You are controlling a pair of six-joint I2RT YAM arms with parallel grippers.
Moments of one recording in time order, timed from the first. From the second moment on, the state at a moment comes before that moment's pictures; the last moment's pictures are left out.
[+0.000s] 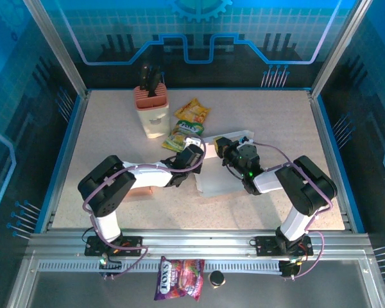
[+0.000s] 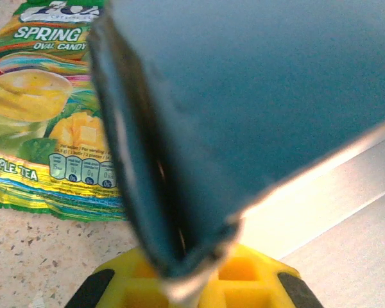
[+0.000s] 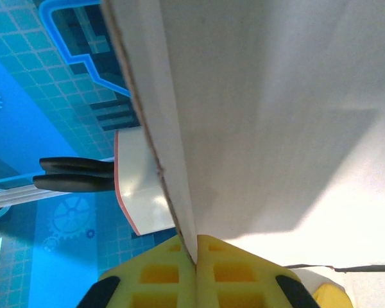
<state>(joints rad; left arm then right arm) -0.77 1.80 0.91 0.12 -0.41 -0.42 0.51 1.70 0.52 1.04 -0.07 1.69</state>
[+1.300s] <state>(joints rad) -0.73 1.68 0.94 -0.10 -0.31 -0.44 0.15 1.05 0.89 -0.25 -0.30 1.09</state>
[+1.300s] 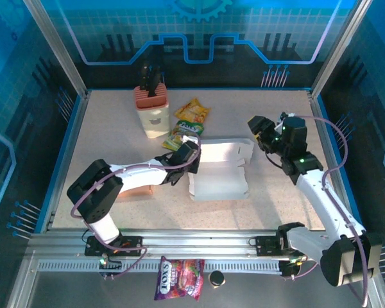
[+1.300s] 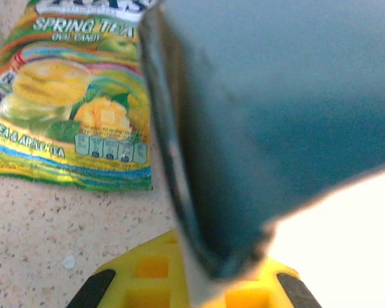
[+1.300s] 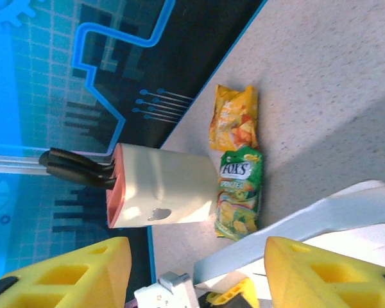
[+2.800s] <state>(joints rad) -0.60 1.56 1.06 -0.43 0.00 -0.54 0.27 1.29 0.92 -0.55 -0.23 0.87</state>
